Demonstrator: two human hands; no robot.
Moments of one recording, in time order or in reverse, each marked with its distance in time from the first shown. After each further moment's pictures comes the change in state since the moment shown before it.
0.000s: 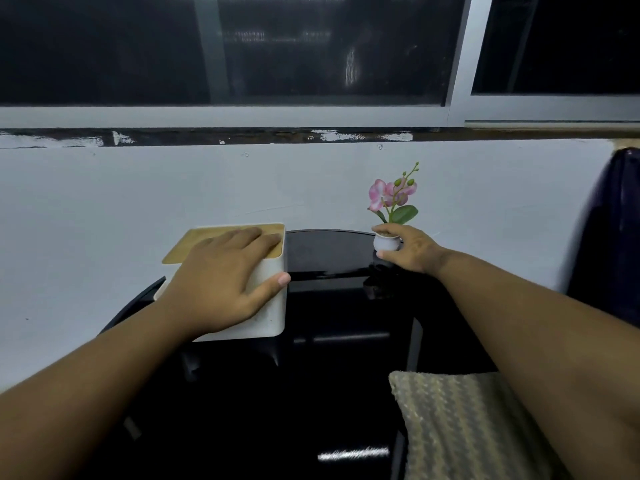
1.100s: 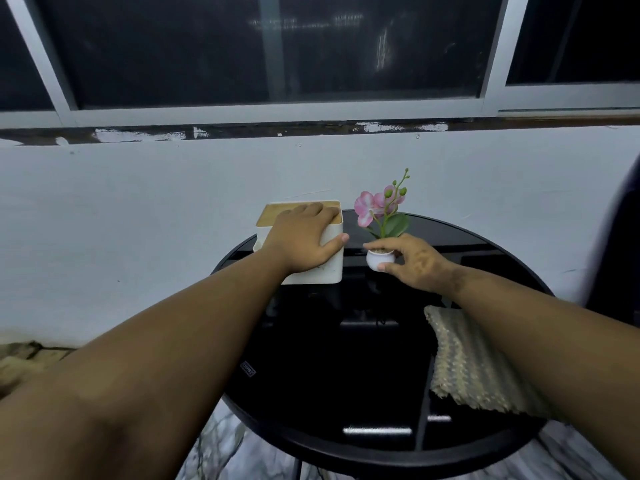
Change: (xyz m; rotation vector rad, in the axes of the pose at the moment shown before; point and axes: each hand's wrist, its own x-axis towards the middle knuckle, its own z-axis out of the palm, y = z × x) left_hand -0.002 0.000 0.000 -0.023 -0.014 -0.052; right_hand -0.122 -0.106 0.046 0.057 -0.079 -0.308
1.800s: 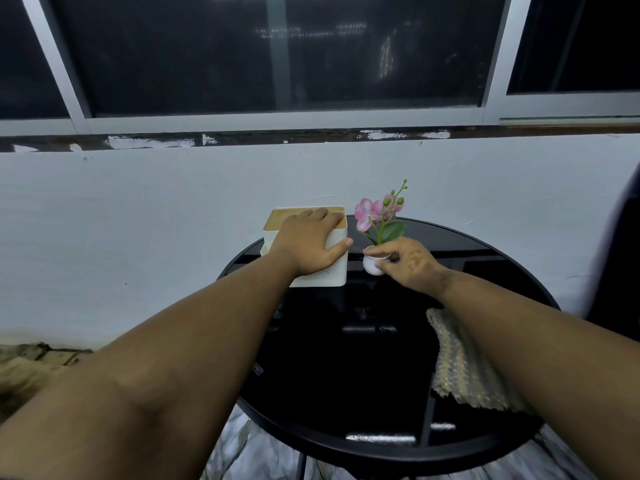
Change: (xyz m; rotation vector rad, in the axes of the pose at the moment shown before) left_hand 0.002 -0.002 0.005 0.006 0.020 0.010; right_hand 0.006 -0.017 0.007 0.032 0.053 0.042
